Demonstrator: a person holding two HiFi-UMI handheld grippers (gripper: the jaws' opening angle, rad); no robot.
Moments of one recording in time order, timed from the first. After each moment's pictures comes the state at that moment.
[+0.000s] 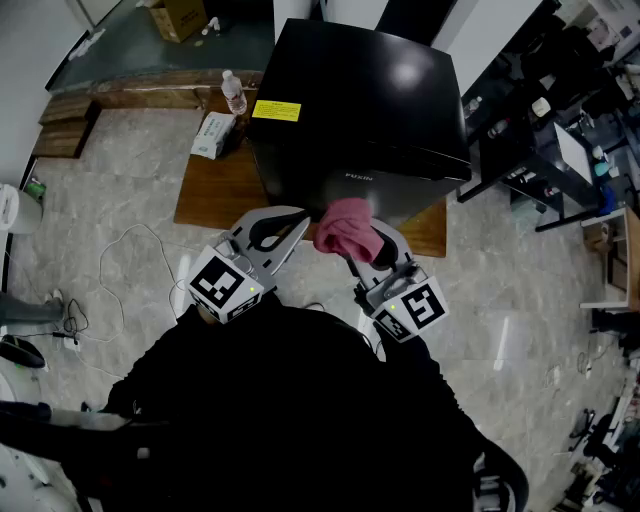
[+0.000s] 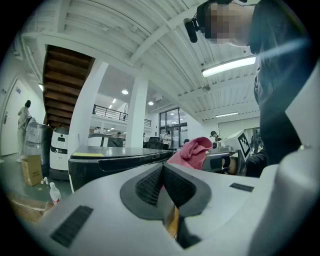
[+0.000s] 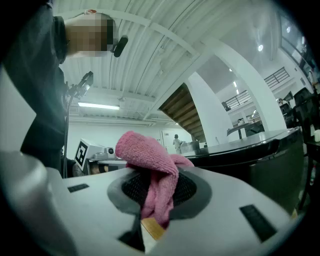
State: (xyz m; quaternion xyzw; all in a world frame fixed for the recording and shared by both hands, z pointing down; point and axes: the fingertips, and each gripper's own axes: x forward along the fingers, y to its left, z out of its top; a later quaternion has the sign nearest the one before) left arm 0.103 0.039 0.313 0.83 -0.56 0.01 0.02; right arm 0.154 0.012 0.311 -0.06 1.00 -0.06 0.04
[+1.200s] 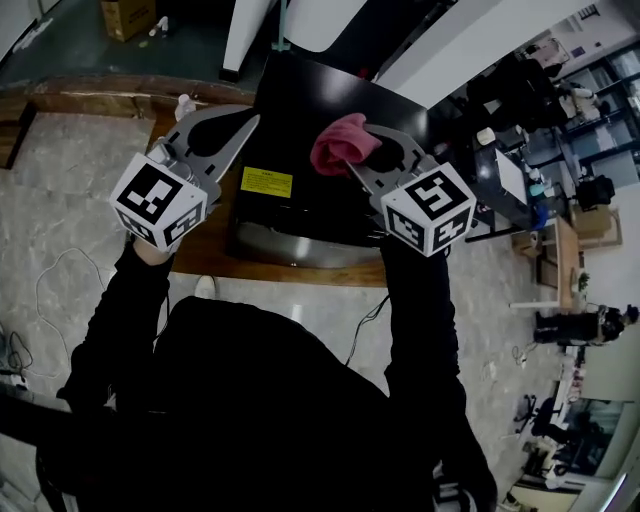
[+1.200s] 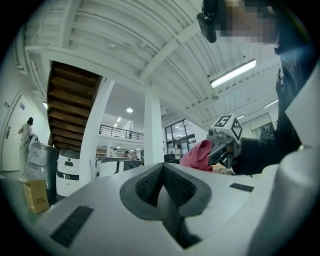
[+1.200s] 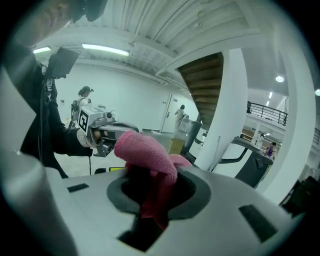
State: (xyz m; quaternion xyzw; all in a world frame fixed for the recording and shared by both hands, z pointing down) left arm -0.161 -0.097 0.200 0.81 -0.59 -0.04 -0.08; right arm -0.068 -0.157 0.213 -0.06 0.96 0.13 -0.23
